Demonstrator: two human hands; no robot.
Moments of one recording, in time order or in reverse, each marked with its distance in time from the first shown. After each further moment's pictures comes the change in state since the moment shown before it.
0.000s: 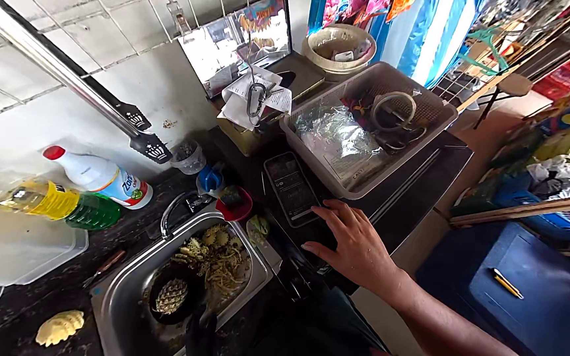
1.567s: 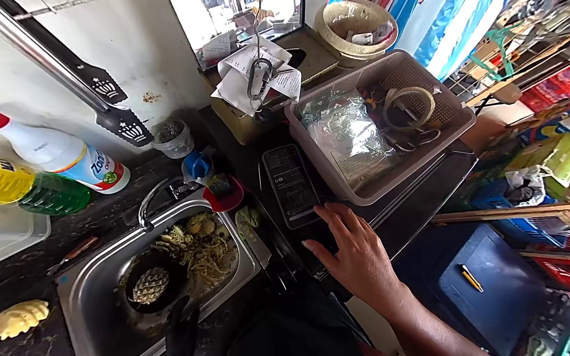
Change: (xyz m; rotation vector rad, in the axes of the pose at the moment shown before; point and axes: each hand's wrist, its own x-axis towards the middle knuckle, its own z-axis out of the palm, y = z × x) left_hand 0.000 -0.004 0.001 -0.024 -0.010 0.005; right_hand 0.001 -0.007 0.000 -0.030 -0.016 0.057
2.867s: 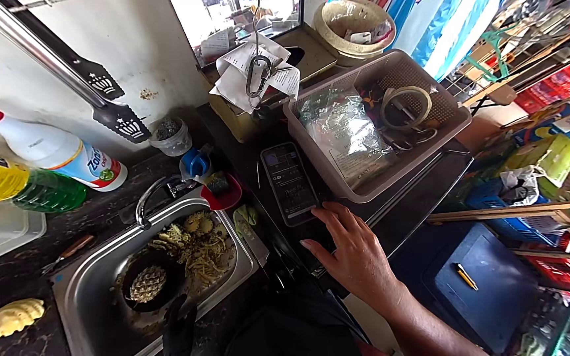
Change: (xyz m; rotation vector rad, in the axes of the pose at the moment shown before) left_hand -0.001 0.001 -0.001 -0.029 0.002 -0.008; right_hand -0.003 -0.001 0.000 -0.001 -0.023 -0.001
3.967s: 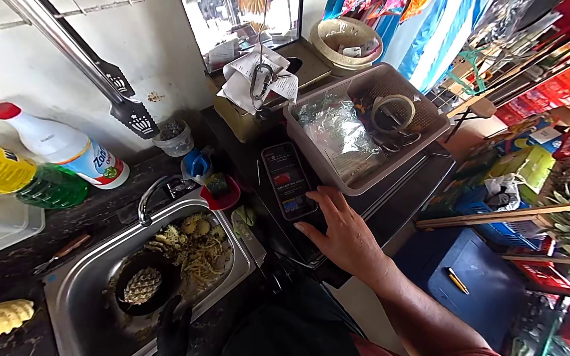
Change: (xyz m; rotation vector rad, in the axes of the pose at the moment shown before) left_hand 0.000 0.007 -0.002 -0.010 0.012 -0.011; right_hand 0.021 -0.006 -0.009 0.084 -0.093 0.058
